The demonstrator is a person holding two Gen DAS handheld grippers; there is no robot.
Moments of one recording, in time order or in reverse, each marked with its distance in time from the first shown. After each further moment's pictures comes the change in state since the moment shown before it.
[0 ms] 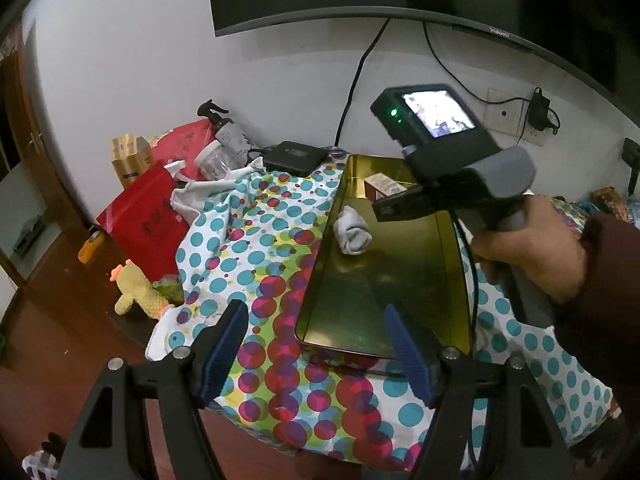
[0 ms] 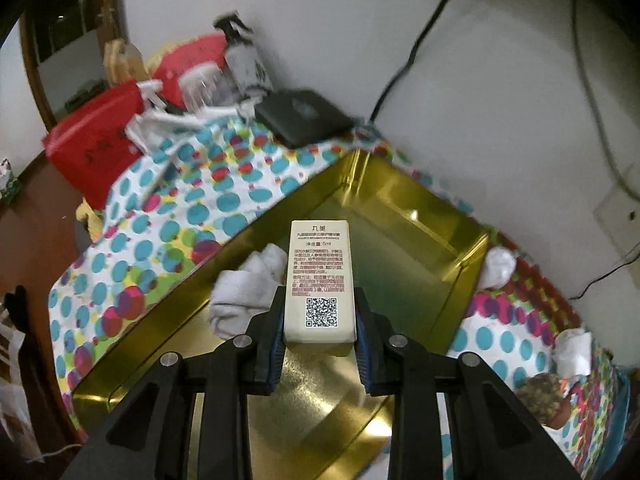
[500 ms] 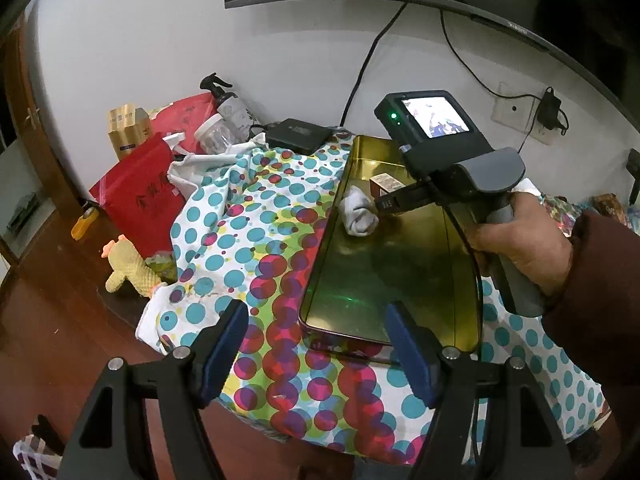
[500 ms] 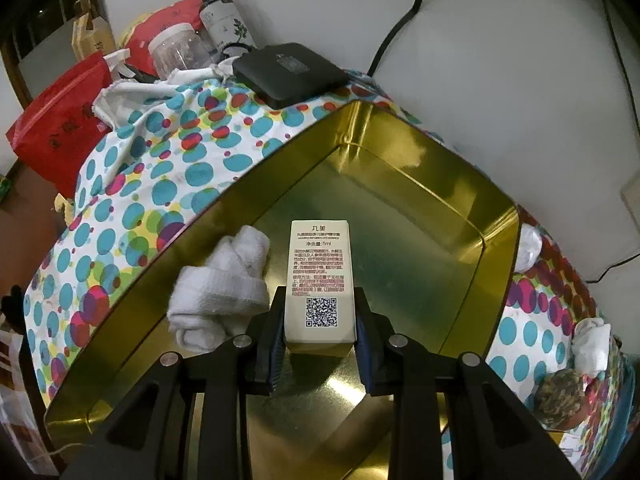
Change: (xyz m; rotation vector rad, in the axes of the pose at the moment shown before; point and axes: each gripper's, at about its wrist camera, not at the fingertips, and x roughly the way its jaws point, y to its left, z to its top) left arm 0.016 0.011 -0.005 -0.044 0.069 -0.025; right arm 0.042 -0.003 0.000 0.022 0.106 -0.027
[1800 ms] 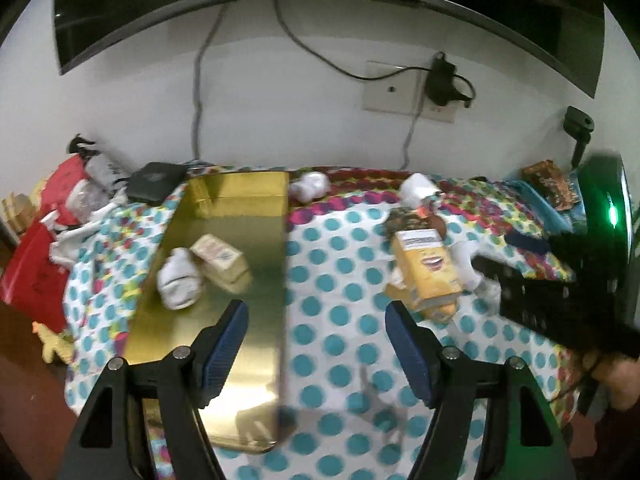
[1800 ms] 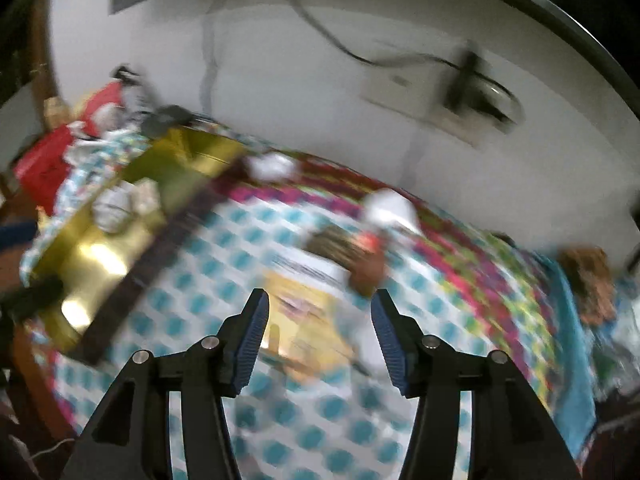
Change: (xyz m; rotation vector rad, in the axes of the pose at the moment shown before) left arm 0.030 -0.174 0.065 0.197 0.033 -0.219; right arm -0.148 -0.178 -0.177 0.223 -0.177 -0.181
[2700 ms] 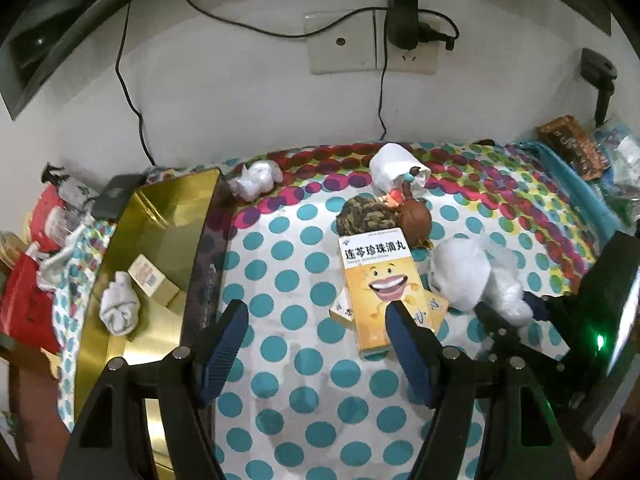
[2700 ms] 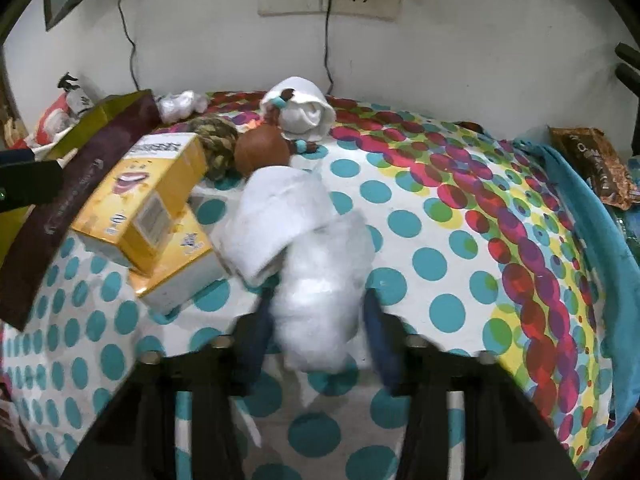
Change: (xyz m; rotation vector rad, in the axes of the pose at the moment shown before) left arm 0.076 -0.087 0.024 0.100 0.081 0.130; right arm 0.066 -0.069 -0.085 0.174 0.038 -0.014
